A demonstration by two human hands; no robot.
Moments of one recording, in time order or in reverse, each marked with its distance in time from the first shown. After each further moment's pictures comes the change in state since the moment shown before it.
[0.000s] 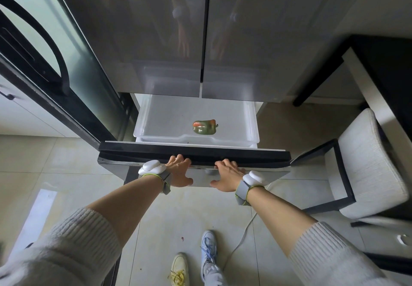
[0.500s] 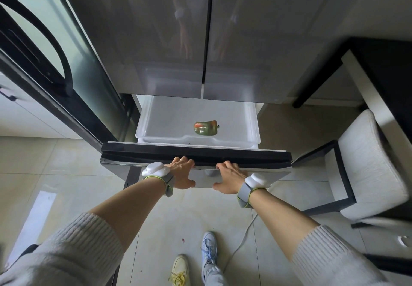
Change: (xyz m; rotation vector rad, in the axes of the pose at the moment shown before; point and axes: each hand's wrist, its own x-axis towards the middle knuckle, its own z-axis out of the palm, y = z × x) left_hand -0.004 -0.001 0.000 0.047 0.016 0.044; right_hand -0.003 0.001 0.005 -0.005 -0.010 -0.015
